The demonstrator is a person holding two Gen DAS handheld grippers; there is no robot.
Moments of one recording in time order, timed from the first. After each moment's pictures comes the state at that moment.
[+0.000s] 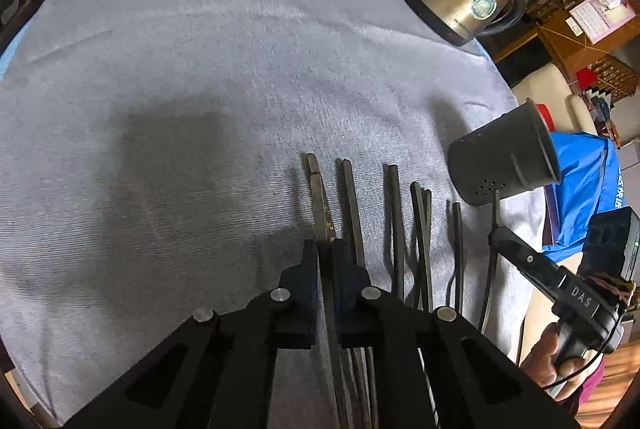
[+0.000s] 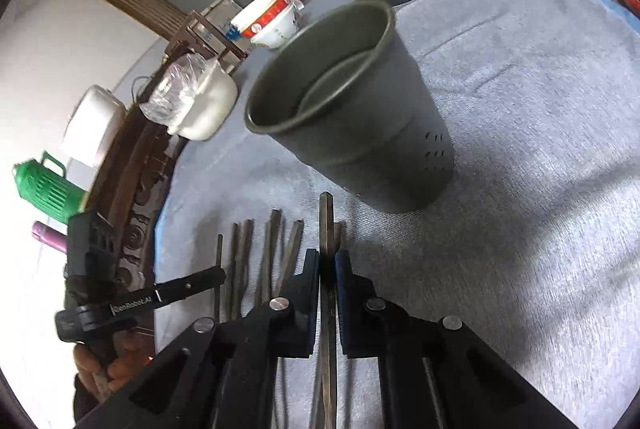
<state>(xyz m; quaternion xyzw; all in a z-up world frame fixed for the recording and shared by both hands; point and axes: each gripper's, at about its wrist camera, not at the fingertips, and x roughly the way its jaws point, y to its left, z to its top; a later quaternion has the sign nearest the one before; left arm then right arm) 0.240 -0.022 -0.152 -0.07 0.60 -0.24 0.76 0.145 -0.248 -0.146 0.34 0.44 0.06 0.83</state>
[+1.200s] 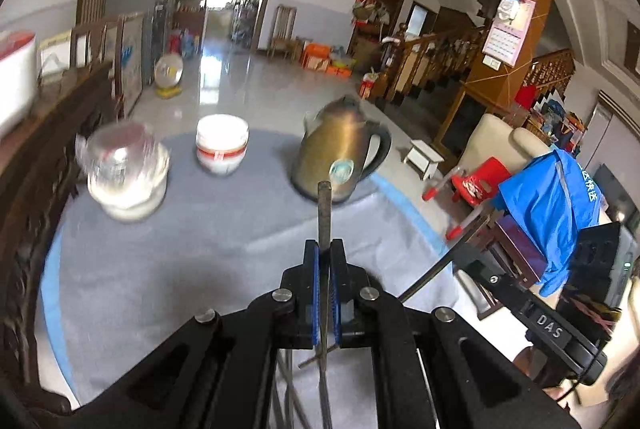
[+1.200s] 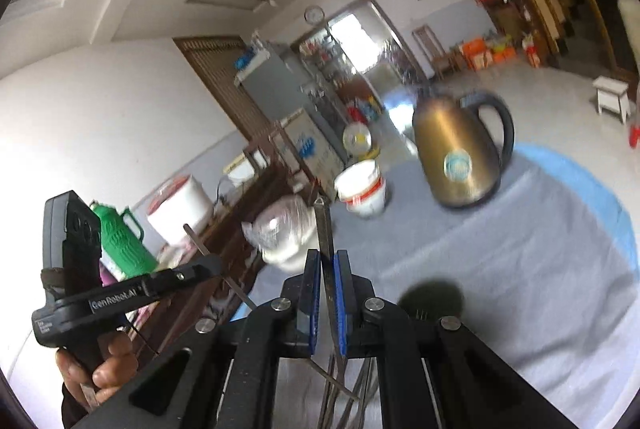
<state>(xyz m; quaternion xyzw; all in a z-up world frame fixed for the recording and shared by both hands) 0.200 -0.089 0.090 -0.02 0.35 -0.31 0.89 0.100 -0.265 0.057 0.27 0.18 0.07 0.94</state>
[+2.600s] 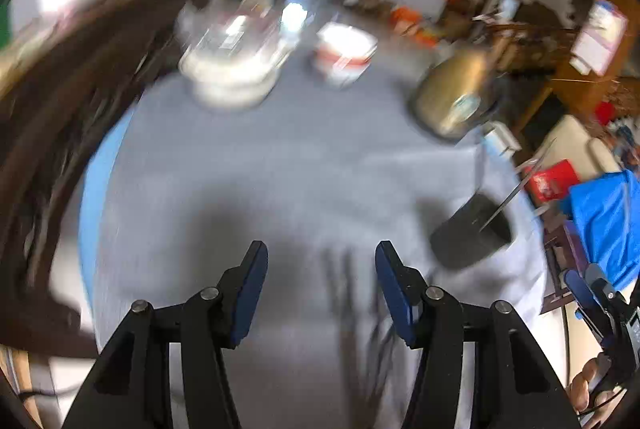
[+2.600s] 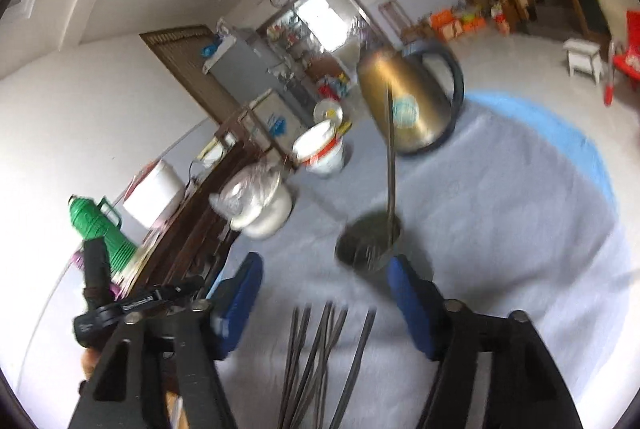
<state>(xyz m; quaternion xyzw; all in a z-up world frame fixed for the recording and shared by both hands) 0.191 0.014 -0.052 -0.05 0.47 -0.15 0.87 0.057 -0.270 -0.044 0.32 0.27 0.06 0.90</state>
